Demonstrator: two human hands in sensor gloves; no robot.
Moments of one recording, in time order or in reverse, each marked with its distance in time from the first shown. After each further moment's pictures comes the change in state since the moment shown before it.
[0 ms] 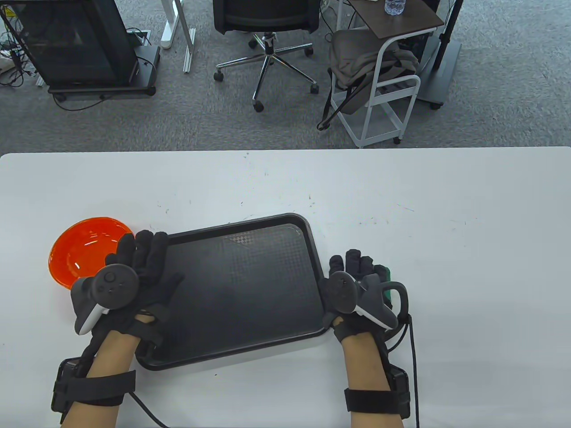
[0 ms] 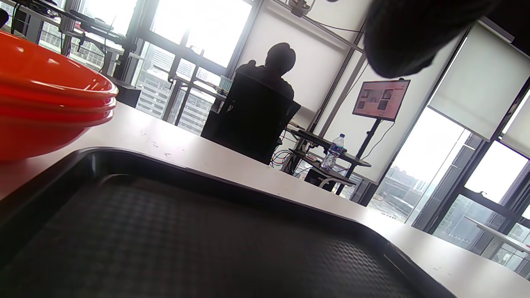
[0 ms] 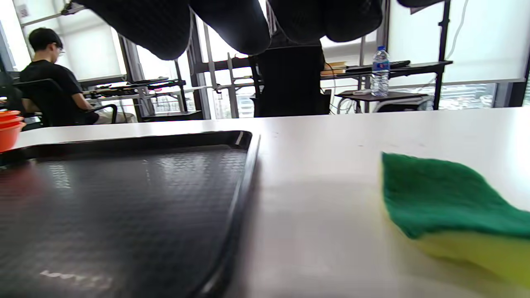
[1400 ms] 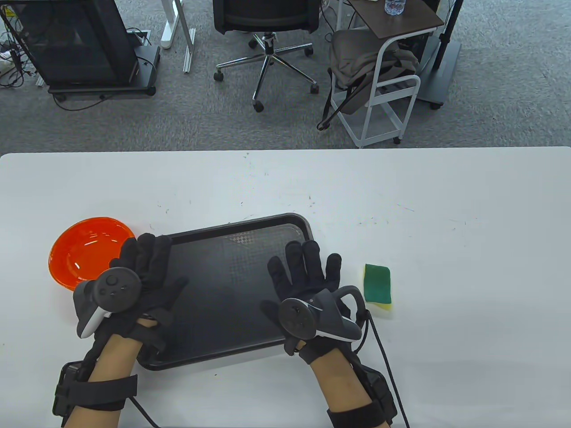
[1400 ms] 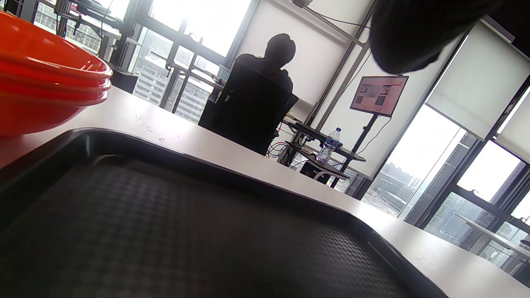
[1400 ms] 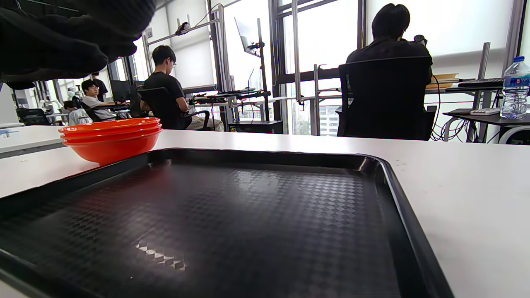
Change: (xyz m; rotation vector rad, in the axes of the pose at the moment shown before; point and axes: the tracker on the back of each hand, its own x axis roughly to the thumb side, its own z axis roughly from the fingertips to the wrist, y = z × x) left_hand 0.005 -0.004 0.006 -0.034 -0.003 0.035; right_hand 0.070 -0.012 0.014 -0.020 -0.293 -0.012
